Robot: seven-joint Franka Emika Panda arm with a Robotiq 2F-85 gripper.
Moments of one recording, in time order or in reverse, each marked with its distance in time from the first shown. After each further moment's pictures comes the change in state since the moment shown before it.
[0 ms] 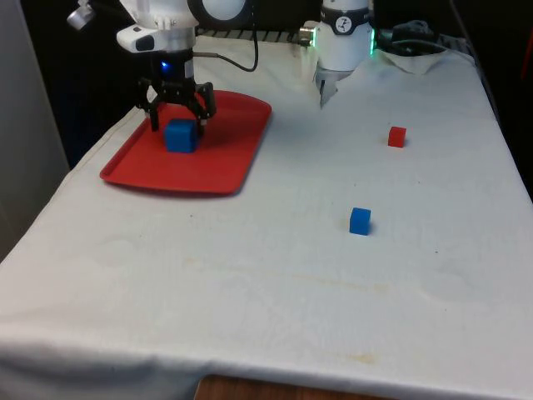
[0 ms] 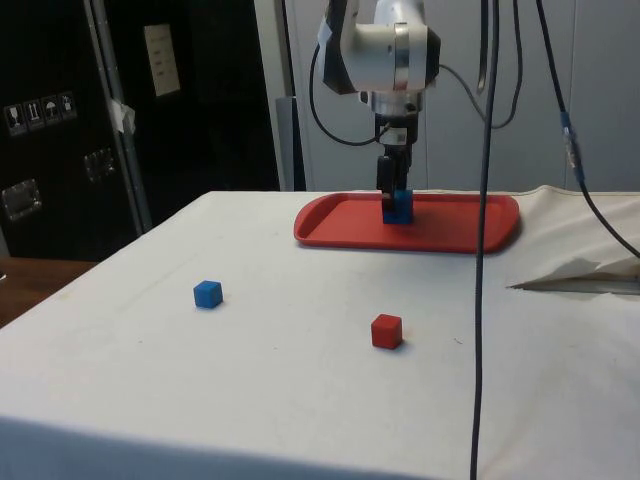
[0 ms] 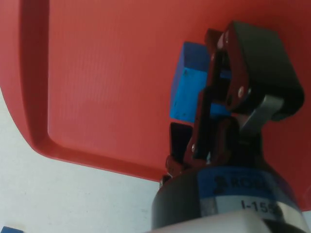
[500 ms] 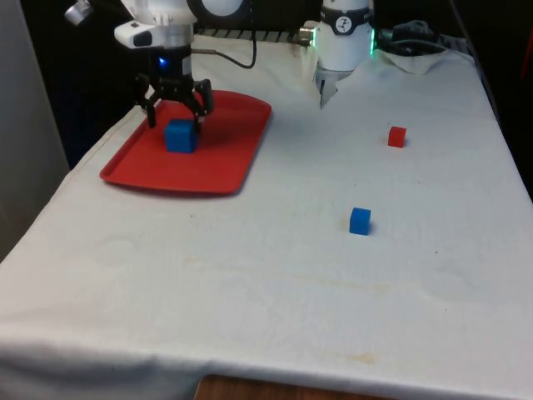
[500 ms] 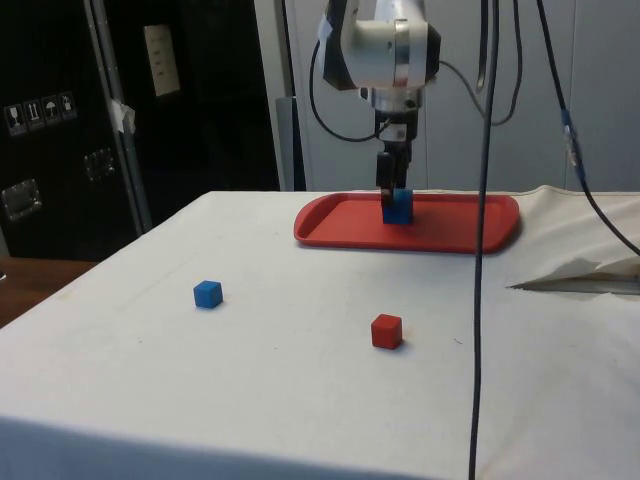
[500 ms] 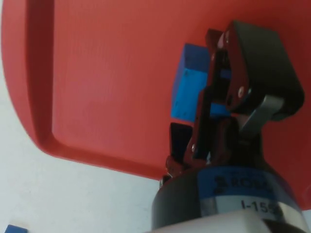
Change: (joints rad) arm 0.011 -0.004 -0.019 0.000 -0.001 -0.001 0.000
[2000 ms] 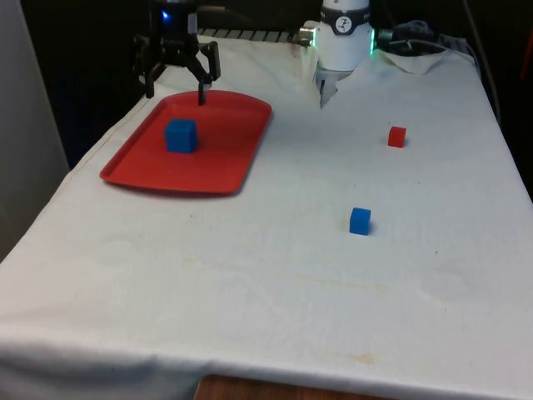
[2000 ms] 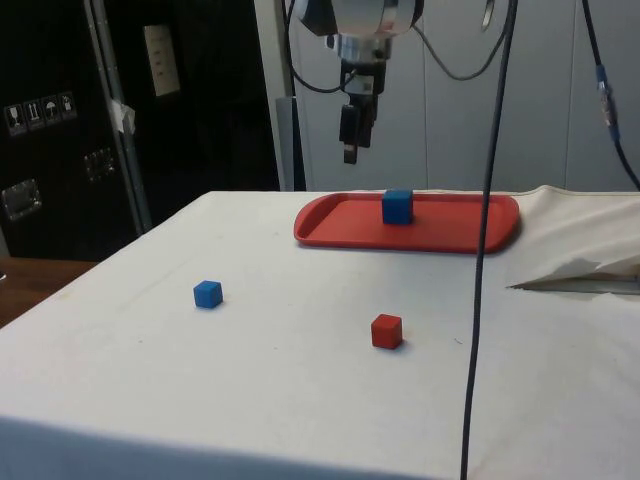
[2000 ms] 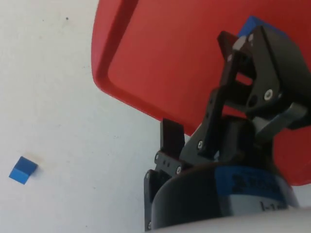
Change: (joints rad) arm 0.179 -0.172 -0.141 0.017 -0.231 -0.015 0.200
